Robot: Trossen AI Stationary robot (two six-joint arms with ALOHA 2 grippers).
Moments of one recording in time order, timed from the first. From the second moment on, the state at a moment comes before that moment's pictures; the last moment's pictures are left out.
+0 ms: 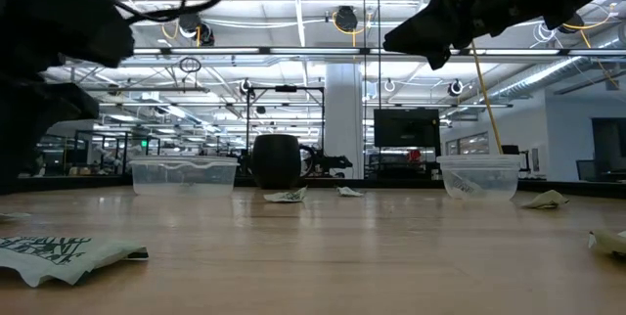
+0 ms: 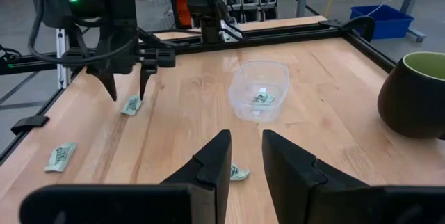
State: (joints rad) left arm -0.56 1.58 0.85 -0.57 0.10 -0.68; right arm -0.02 1.10 0.51 0.32 0.02 0.11
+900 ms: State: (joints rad) left arm -0.65 1.67 0.86 -0.57 -0.07 -0.58; right arm -0.02 1.10 0.51 0.32 0.02 0.11
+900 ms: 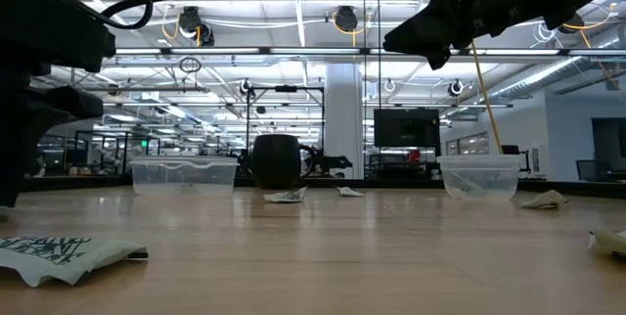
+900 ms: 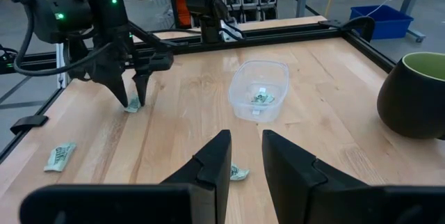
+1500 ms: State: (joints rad) left arm -0.43 1.57 0.85 -0.60 -0.31 -0.35; right arm -0.02 1.10 0.51 0.32 0.02 0.11
